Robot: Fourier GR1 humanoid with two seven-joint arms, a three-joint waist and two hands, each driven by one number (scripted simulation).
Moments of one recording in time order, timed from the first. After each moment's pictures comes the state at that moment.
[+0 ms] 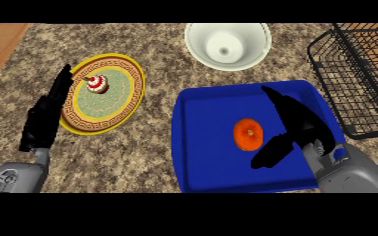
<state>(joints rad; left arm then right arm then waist) -0.15 0.43 -0.11 -1.46 0.02 0.23 0.06 -0.43 -0.56 0.56 -1.75 0.09 0.06 1.14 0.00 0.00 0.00</state>
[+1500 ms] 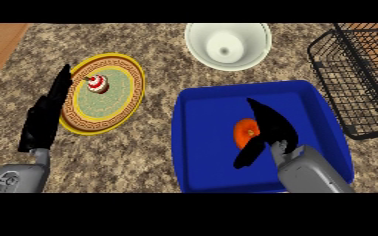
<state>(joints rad) -0.14 0.37 -0.04 -1.49 -0.06 0.17 0.09 -0.36 -0.32 0.51 -1.53 0.30 0.13 1.08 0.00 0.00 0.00</state>
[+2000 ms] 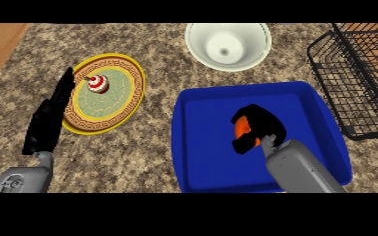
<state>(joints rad) -0.12 0.34 -0.03 -1.49 -0.09 0.15 0.07 -0.40 -0.25 0.50 -1.39 0.32 0.21 1.00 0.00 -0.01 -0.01</state>
